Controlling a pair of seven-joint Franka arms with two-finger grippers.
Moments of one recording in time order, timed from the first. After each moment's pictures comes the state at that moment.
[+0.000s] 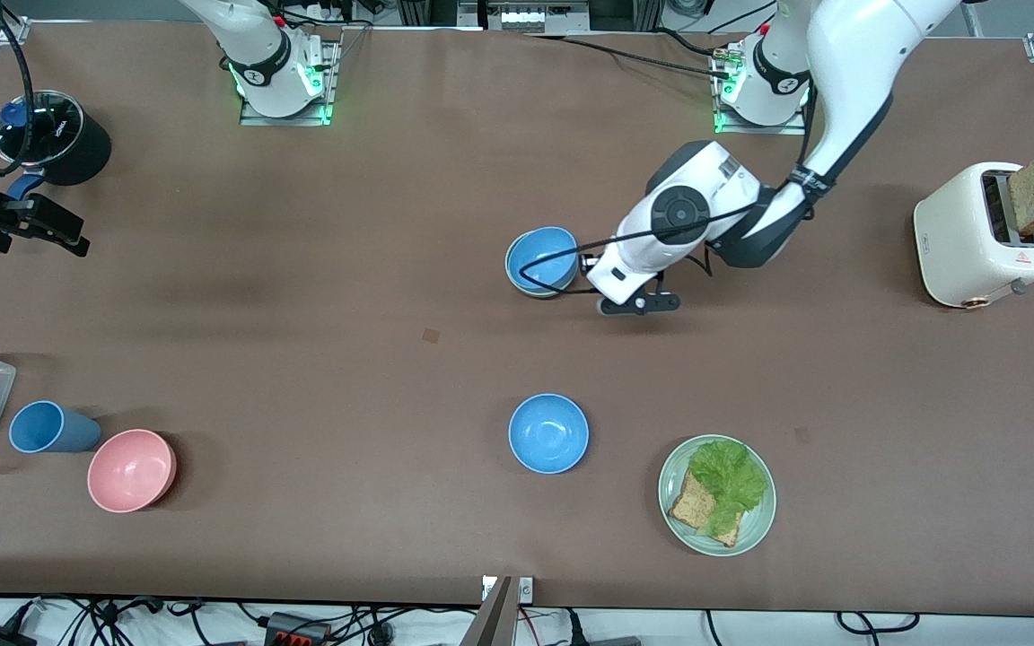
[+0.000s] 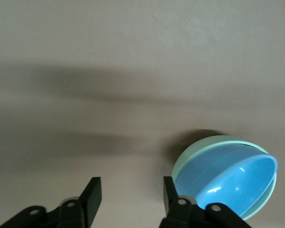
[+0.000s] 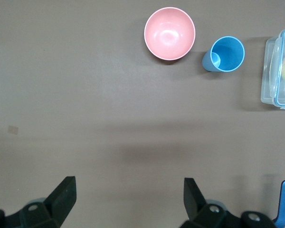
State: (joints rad) left arm 0.17 0.55 -0.80 -1.91 0.20 2.17 -0.84; right arm -0.02 0.03 -0.02 -1.64 -0.02 1.70 -0.01
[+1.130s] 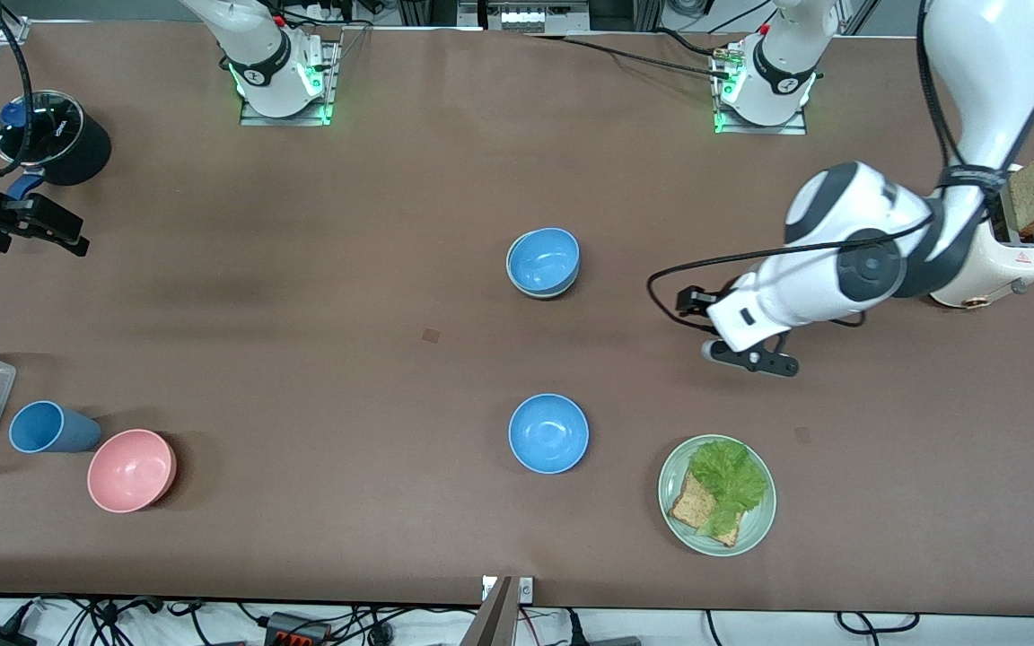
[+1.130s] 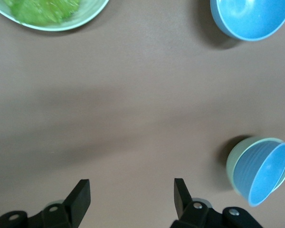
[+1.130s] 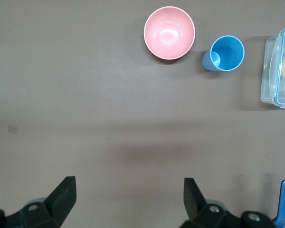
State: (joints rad) left arm 0.48 0.53 -0.89 -1.71 0.20 1.92 -0.25; right arm -0.02 0.03 -0.02 -1.64 -0.02 1.70 -0.01
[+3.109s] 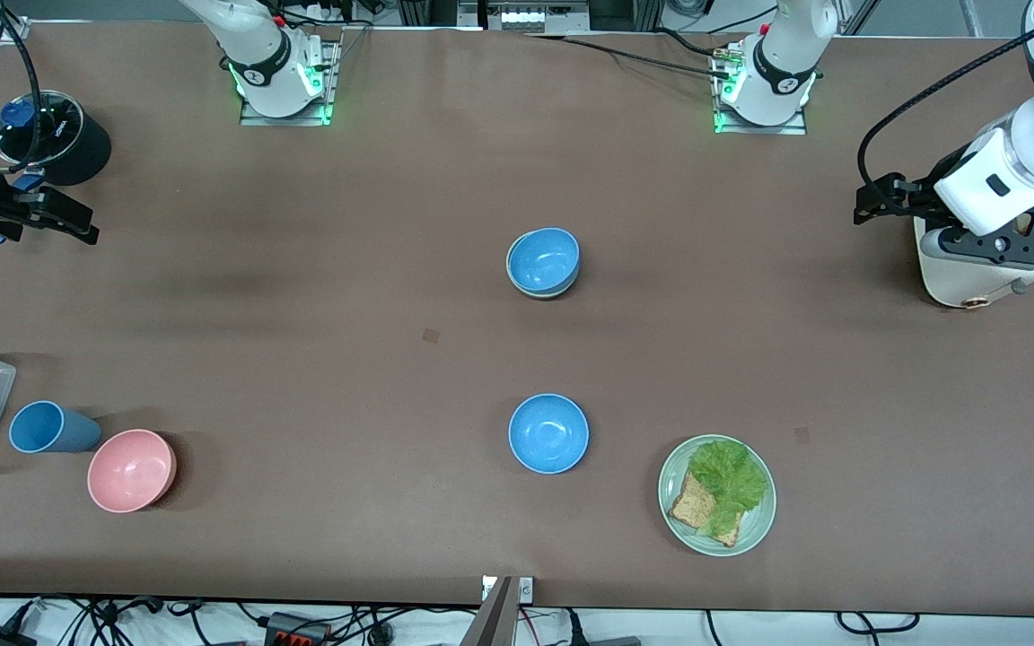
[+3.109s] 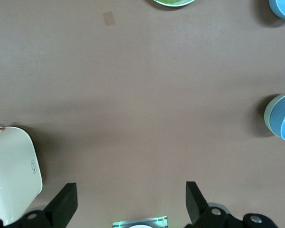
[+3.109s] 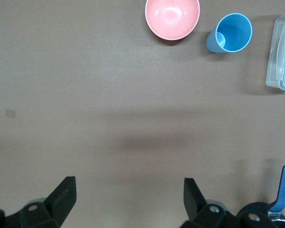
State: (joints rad) left arm 0.16 0.00 -0.22 -1.72 -0.05 1.55 0.06; right arm -0.02 0.03 -0.01 -1.65 -0.02 1.63 -0.01
